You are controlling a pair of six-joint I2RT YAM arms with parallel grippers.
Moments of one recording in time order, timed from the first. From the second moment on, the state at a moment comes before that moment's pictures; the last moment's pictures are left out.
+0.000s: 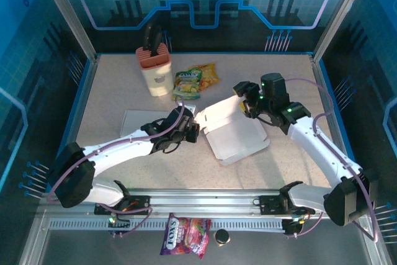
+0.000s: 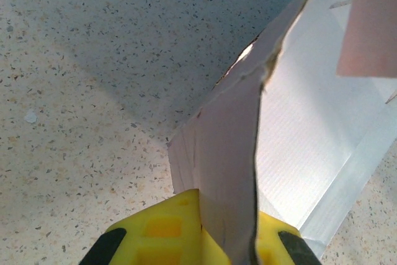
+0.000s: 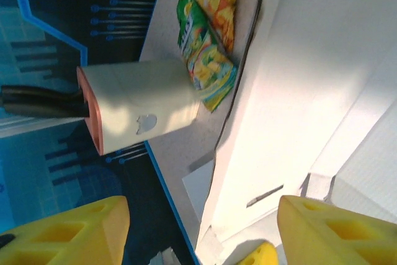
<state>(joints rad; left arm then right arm) -0.76 1.38 0.83 -0.24 -0.06 -0.56 0.39 1.21 1.04 -0.44 -0.21 1.39</state>
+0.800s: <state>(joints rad) -0.76 1.38 0.83 -0.24 -0.06 -0.56 0.44 1.40 1.05 -0.33 -0.21 1.45</state>
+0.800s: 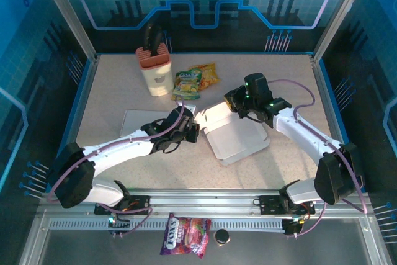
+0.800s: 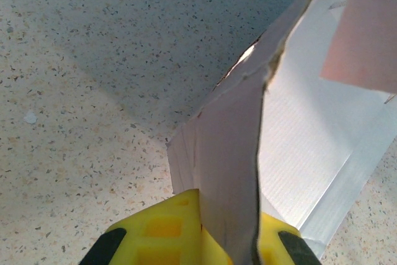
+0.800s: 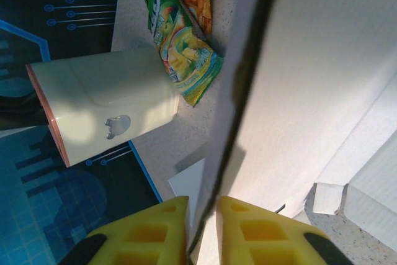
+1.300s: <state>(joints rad) -0.77 1.38 0.83 -0.24 -0.06 -0.58 0.44 1.42 1.05 -0.28 -0.21 1.46</state>
